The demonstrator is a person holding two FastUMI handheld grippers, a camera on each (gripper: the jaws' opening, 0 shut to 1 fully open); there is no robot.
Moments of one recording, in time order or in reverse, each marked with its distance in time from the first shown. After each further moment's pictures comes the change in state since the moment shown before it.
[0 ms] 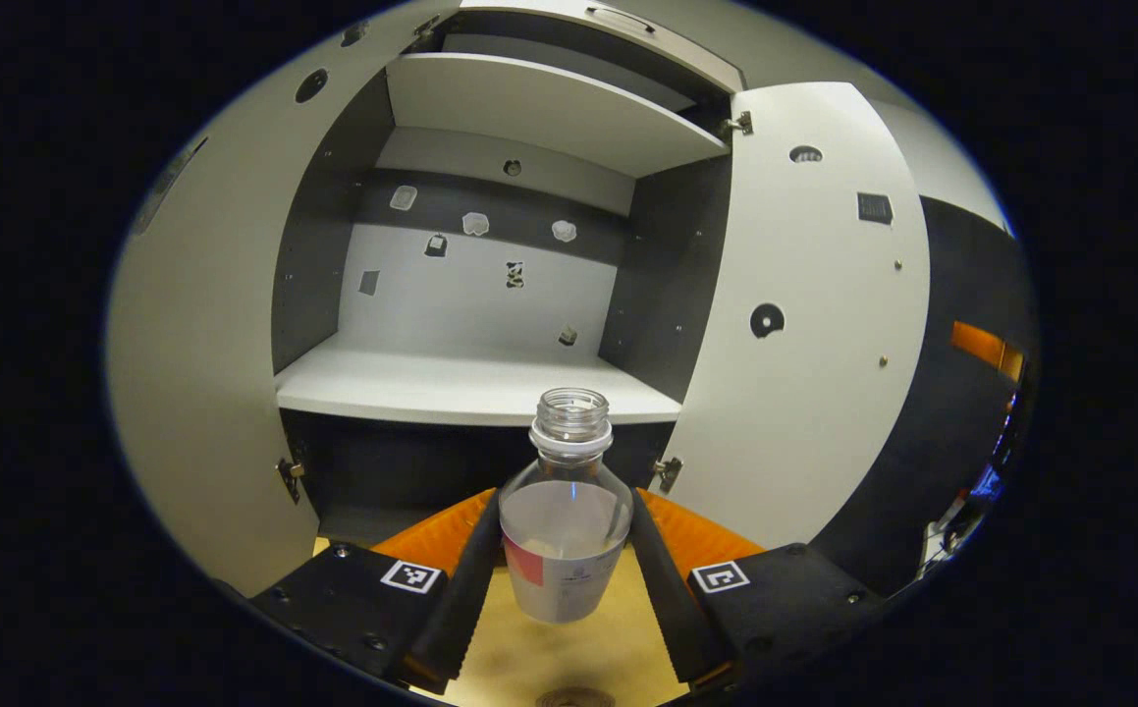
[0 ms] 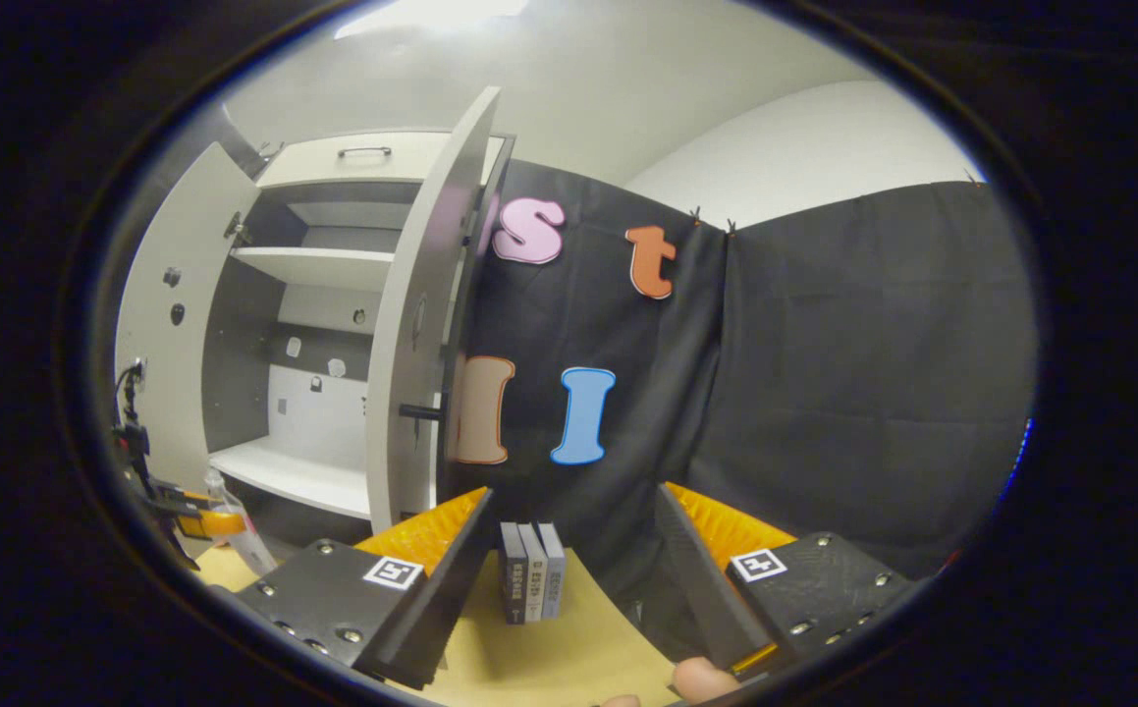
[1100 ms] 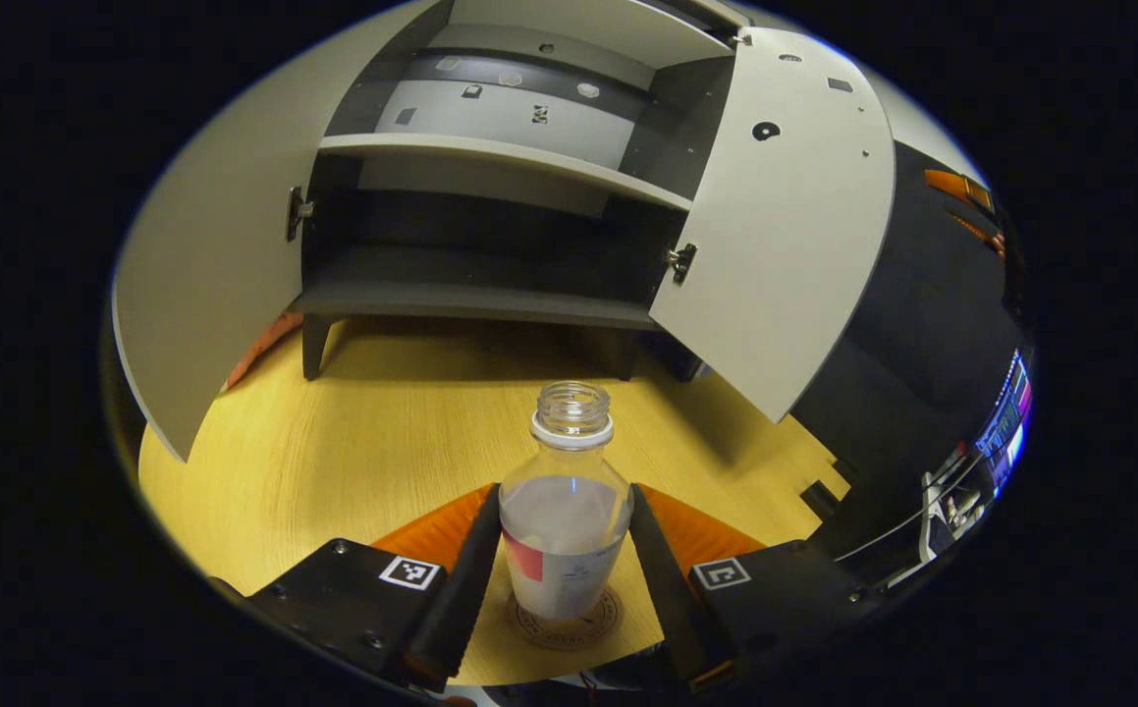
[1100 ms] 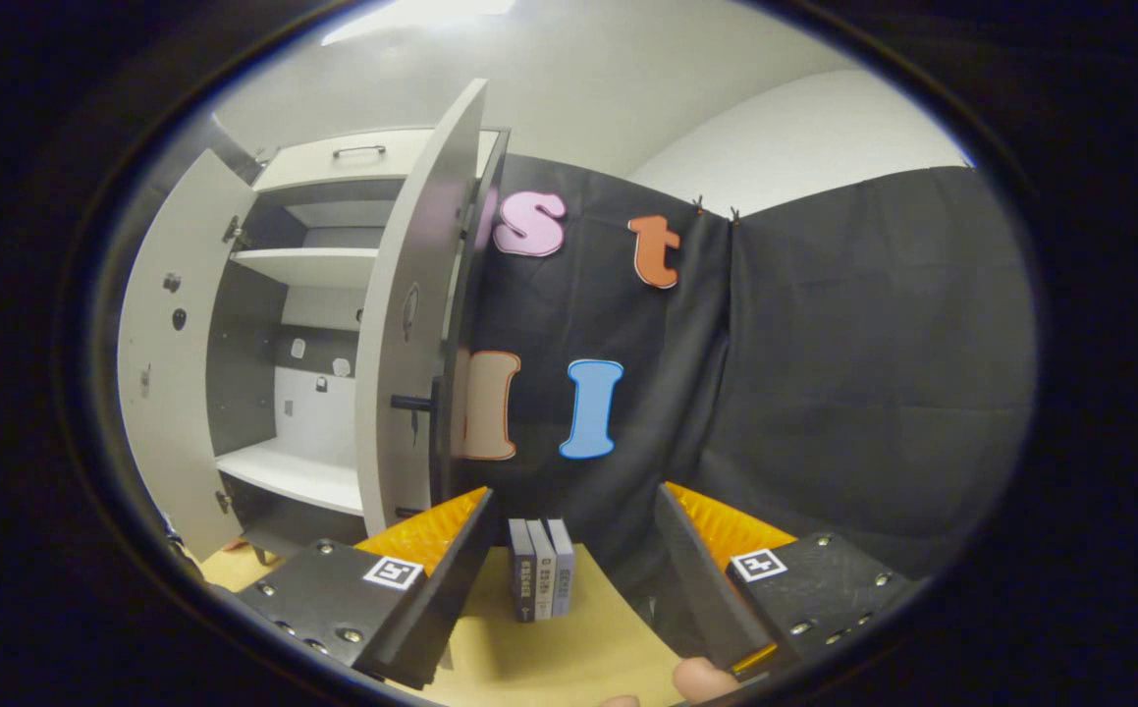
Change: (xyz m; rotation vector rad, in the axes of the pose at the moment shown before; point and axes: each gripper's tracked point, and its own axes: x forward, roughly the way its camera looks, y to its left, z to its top) left arm -0.051 -0.009 -0.226 -0.123 0.313 -0.003; right arm 0.007 -0.002 -0.010 0.030 0.020 0.028
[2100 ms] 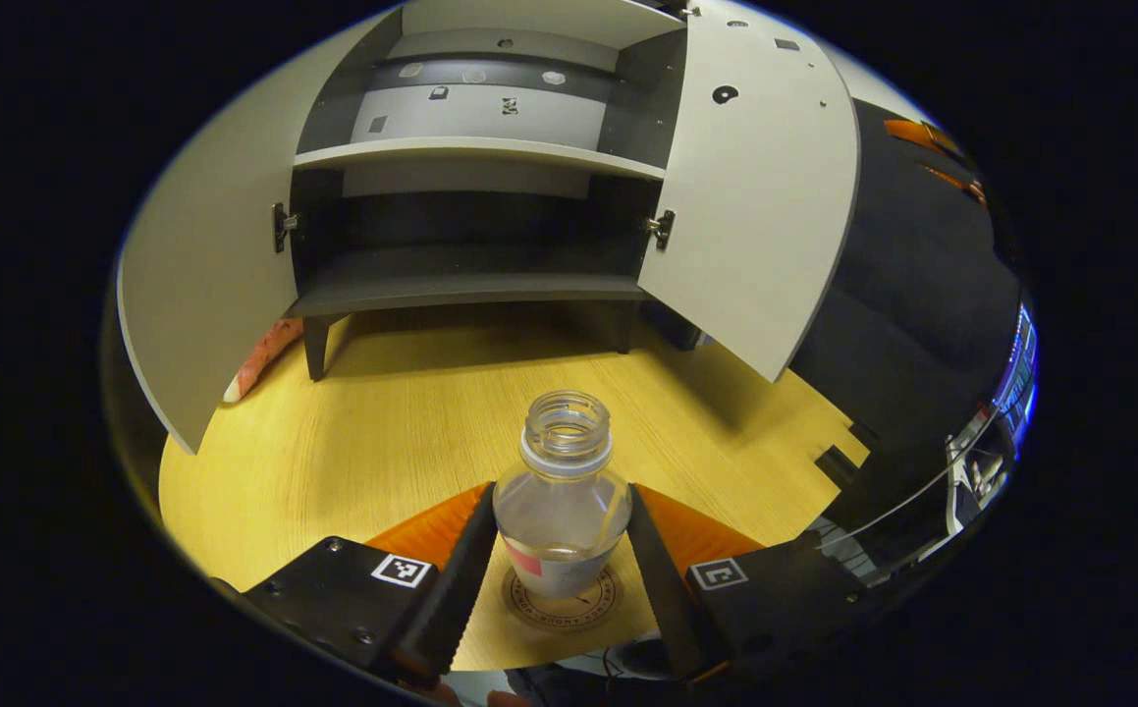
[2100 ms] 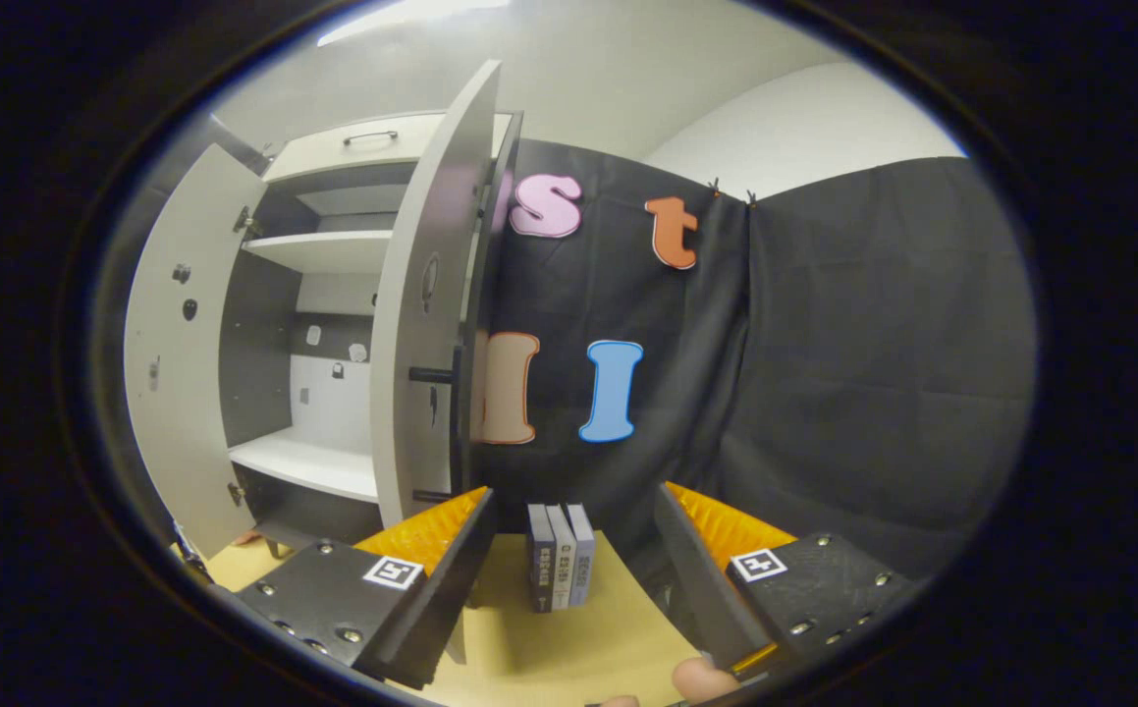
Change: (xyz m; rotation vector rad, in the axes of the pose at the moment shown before) left arm -0.010 -0.020 -0.015 0.121 0.058 0.042; right arm 0.006 0.018 -0.020 0.008 0.052 0.056
